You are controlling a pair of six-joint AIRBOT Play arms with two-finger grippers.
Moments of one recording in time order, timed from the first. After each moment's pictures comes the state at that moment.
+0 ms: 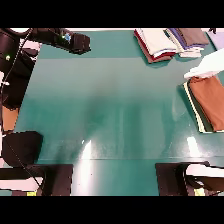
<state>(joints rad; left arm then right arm) -0.36 -1.47 1.94 1.23 -1.20 -1.54 -0.66 -1.38 1.85 -1.10 1.18 1.37</state>
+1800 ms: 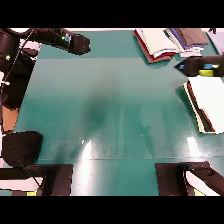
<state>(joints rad) -0.36 -1.47 1.94 1.23 -1.18 -1.48 0.09 -0.95 1.29 -1.13 1.12 1.46</state>
